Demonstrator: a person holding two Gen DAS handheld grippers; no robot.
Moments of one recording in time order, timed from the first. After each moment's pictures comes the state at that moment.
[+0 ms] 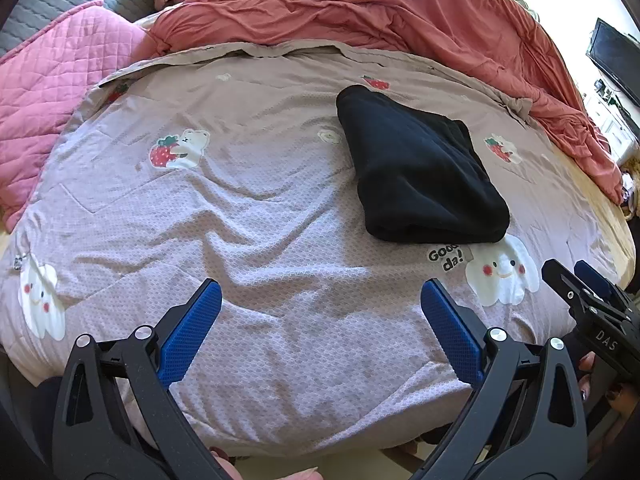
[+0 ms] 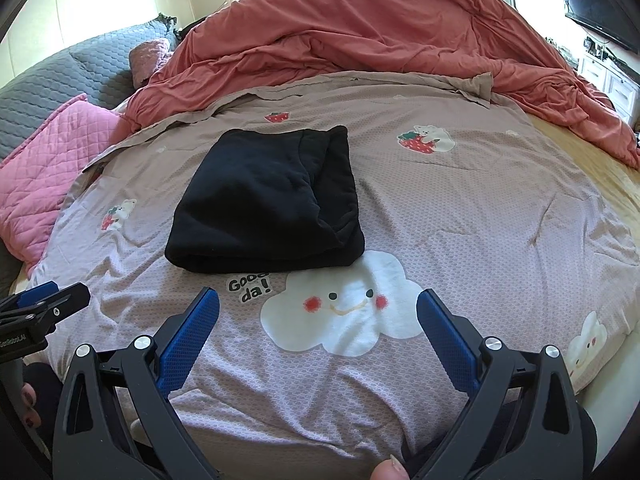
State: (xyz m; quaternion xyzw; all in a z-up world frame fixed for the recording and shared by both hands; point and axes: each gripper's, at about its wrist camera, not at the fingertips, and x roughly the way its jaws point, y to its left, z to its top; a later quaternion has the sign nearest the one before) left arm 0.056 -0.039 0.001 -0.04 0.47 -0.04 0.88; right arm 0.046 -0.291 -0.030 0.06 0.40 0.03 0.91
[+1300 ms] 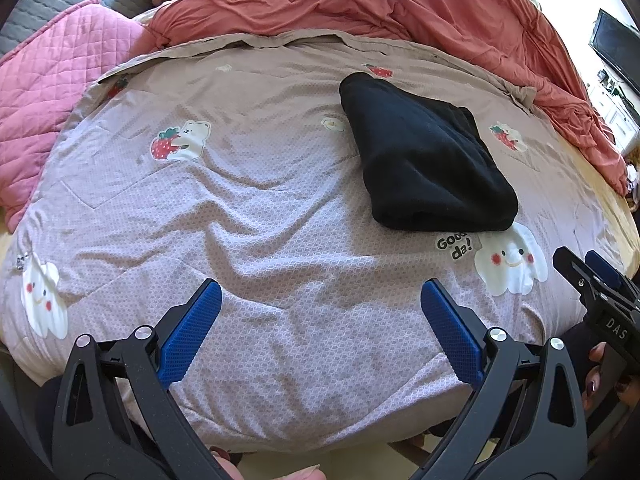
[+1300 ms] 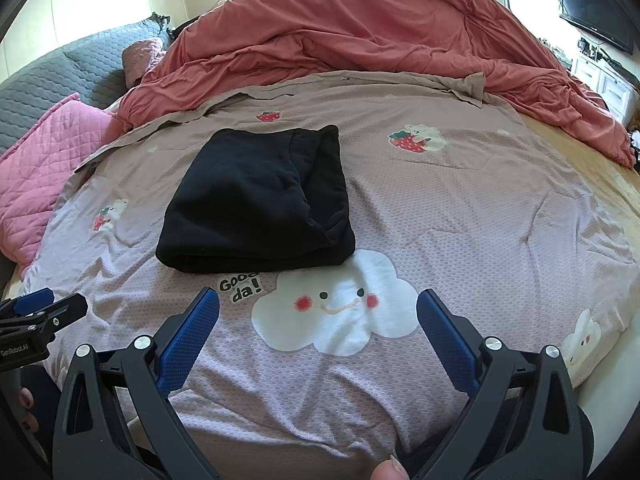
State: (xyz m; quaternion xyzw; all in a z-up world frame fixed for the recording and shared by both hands) left arm 0.057 -0.037 -0.006 -0.02 0.48 -0.03 0.88; right arm 0.045 -0.296 -0.032 0.06 0.40 0.02 0.91
